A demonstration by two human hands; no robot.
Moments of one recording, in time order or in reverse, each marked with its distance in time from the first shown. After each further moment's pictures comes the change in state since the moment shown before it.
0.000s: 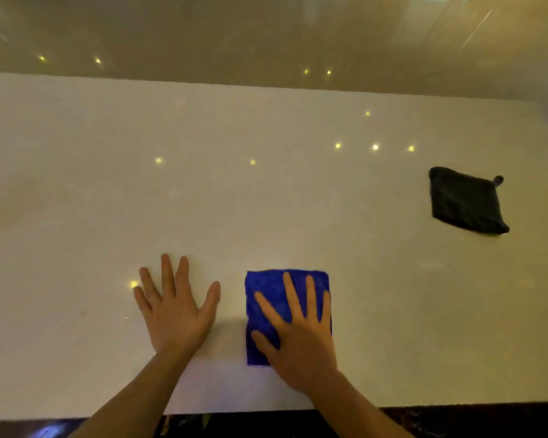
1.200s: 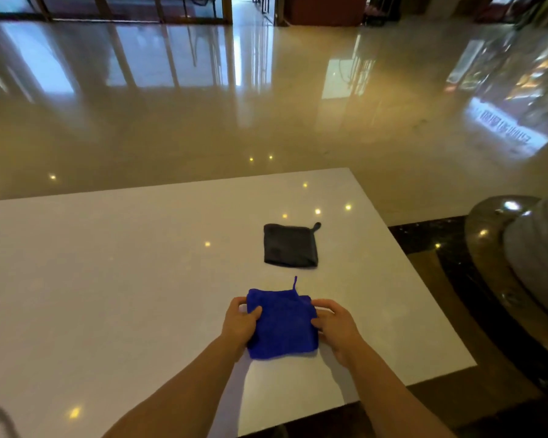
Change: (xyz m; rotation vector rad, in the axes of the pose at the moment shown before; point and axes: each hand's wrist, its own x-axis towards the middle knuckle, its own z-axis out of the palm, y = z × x) left_hand -0.076 0.344 0.080 -1.095 -0.687 -0.256; right_hand -0.052 0.307 -0.126 1.384 0.088 0.862
